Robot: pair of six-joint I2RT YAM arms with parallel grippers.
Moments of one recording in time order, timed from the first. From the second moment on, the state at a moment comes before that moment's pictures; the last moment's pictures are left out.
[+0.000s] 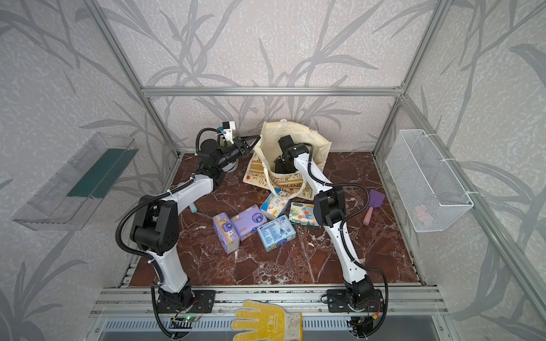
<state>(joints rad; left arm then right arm) -0.28 1.87 1.37 0.74 0.67 -1.13 0.42 2.56 2.53 -1.07 -0.17 0.48</state>
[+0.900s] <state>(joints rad) -0.29 1.89 1.34 0.75 0.68 -1.13 0.49 2.61 2.52 -0.77 -0.46 0.78</state>
